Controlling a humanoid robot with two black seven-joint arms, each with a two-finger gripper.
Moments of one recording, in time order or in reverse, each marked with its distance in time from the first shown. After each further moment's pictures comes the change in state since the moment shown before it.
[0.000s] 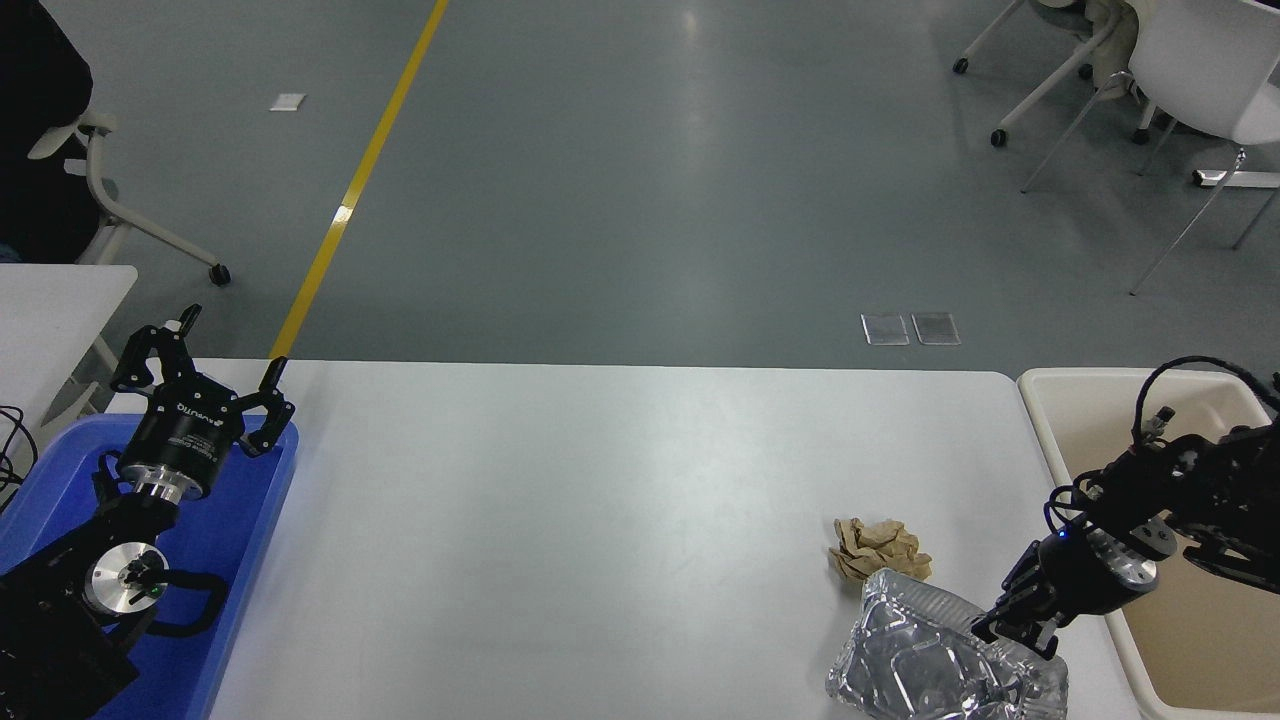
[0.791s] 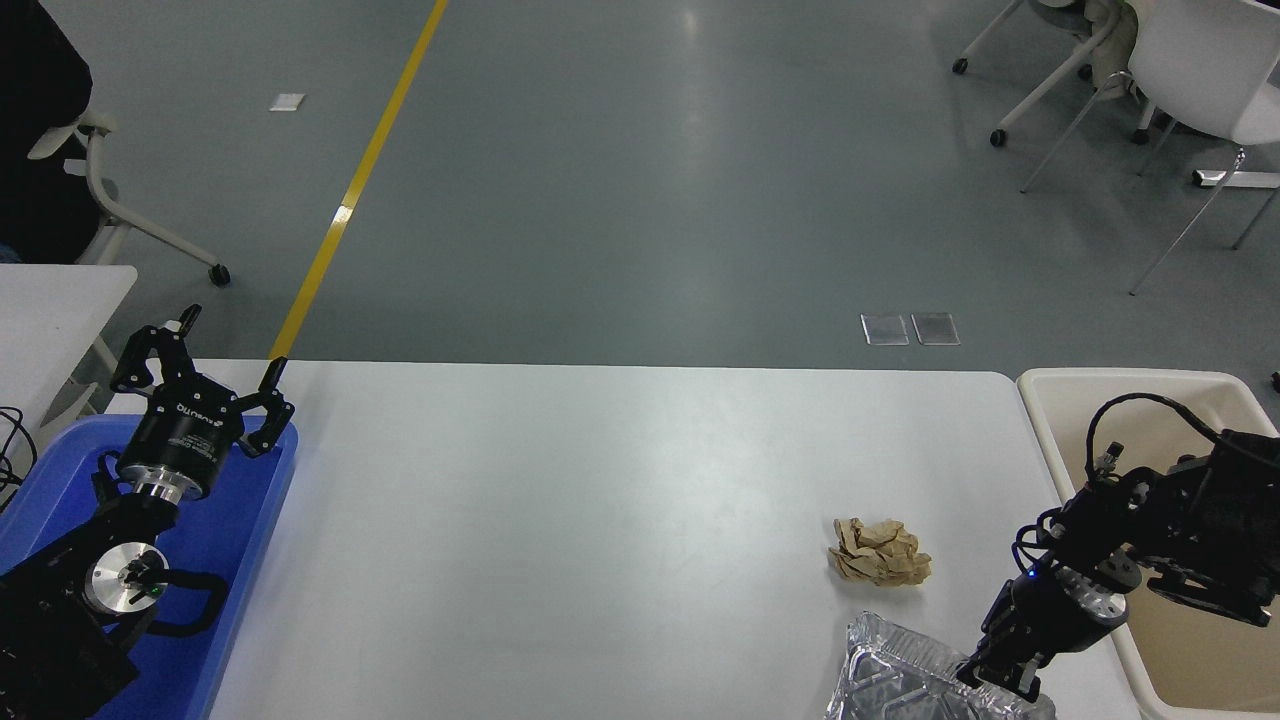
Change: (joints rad) left arm 0.000 0.000 0.000 0.000 0.000 0.000 0.000; right arm -0.086 0.126 -0.054 -0.058 -0.011 -0.005 0.000
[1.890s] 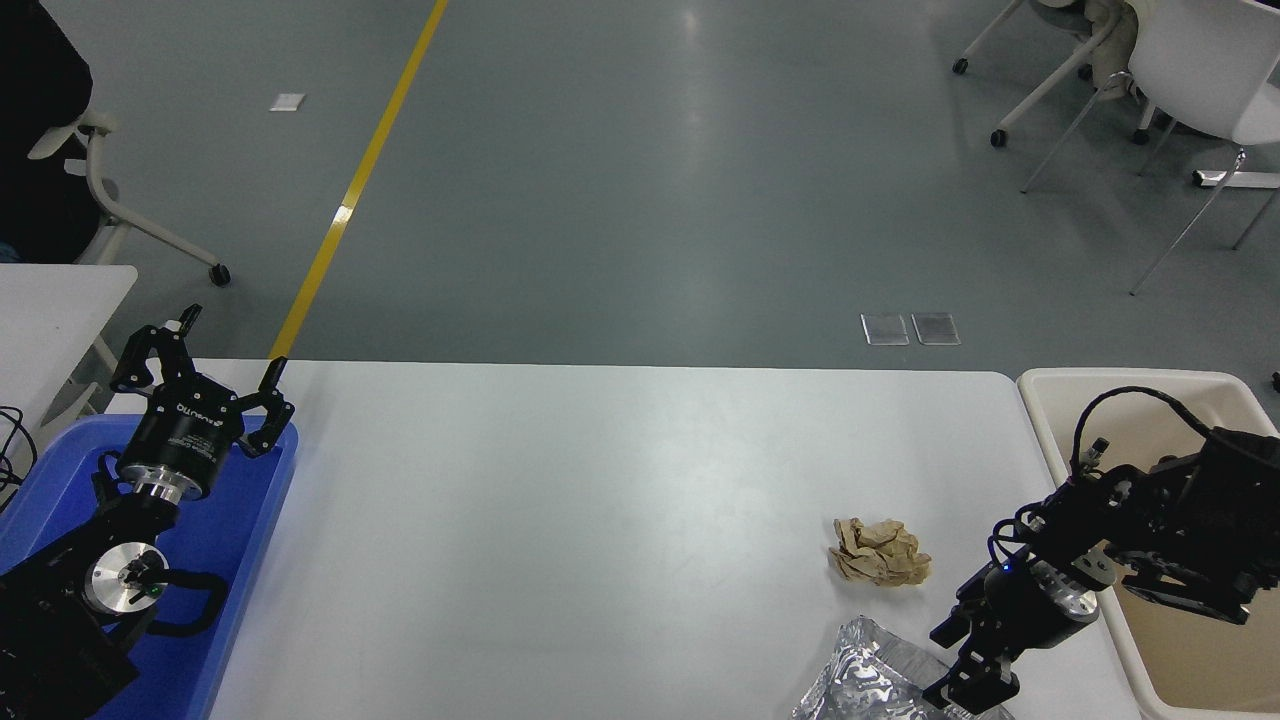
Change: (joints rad) left arm 0.000 0.000 0.000 0.000 0.000 0.000 0.000; right arm 0.002 -0.001 0.077 0.043 0.009 0.004 0.000
